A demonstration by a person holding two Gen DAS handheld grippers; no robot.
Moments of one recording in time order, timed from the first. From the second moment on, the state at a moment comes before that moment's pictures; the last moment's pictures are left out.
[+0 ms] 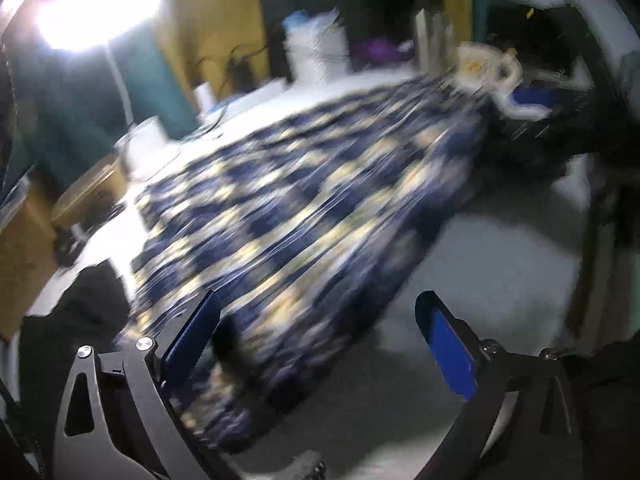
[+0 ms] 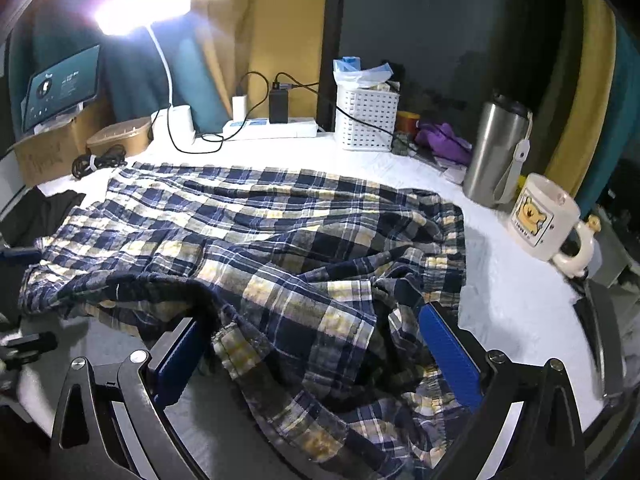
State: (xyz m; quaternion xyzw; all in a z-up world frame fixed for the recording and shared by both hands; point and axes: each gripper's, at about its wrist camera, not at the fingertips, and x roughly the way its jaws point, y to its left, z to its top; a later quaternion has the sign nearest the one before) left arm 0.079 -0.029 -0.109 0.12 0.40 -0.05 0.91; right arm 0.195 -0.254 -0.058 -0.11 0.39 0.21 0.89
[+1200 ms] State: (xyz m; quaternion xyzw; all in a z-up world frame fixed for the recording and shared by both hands) left arm 0.085 0.024 -0.083 0.02 0.37 -0.04 0.93; right arm 0.214 -0.262 -0.047 -0.07 0.38 0.20 0.90
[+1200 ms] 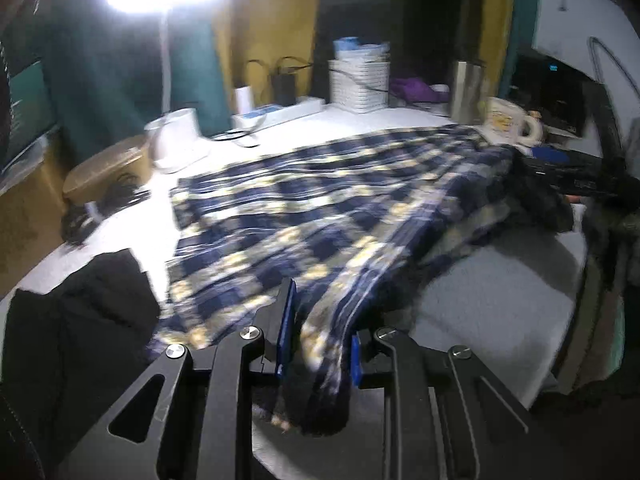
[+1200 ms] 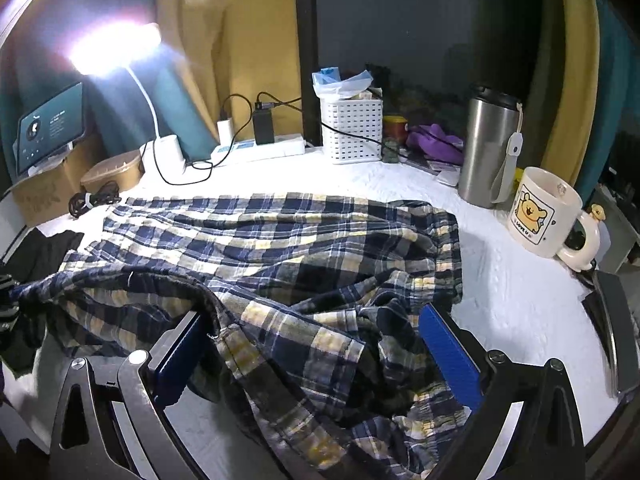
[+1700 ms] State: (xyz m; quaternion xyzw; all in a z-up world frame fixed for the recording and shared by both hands) left arm 0.070 0.028 -0.021 0.03 0.30 -0.02 0.95; right arm 0.160 -0.269 -0.086 -0.16 0.37 0.14 0.90
